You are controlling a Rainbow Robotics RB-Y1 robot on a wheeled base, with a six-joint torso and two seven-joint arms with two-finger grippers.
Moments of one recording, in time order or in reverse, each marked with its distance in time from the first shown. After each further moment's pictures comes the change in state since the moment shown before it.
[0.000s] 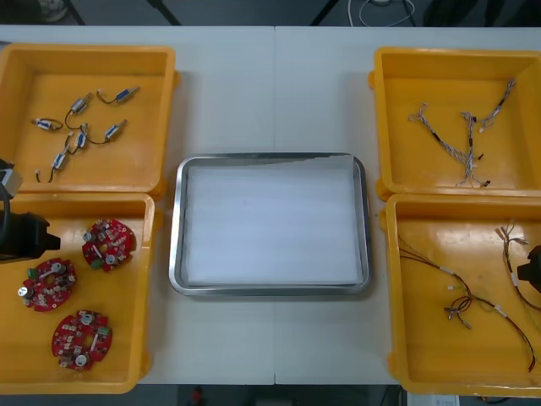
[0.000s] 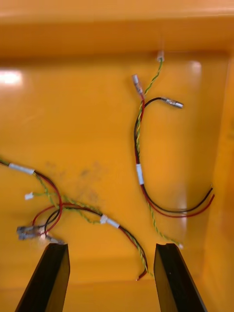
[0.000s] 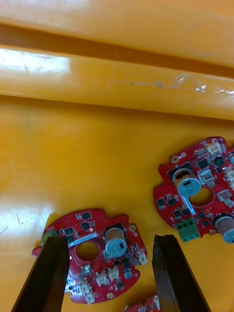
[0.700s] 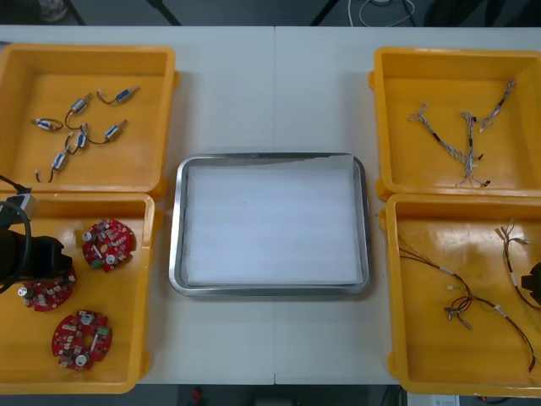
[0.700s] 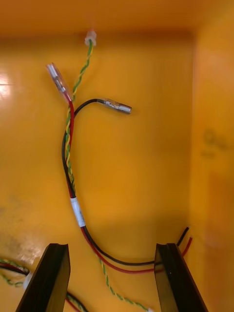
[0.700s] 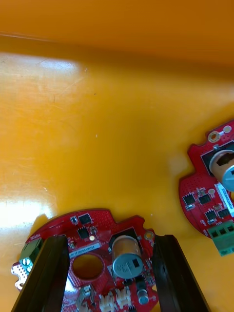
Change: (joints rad) right arm 0.113 0.000 0.047 0.247 0.050 -0.407 0.149; left arm 0.047 0.000 -0.104 0.038 -0.050 -0.129 -0.004
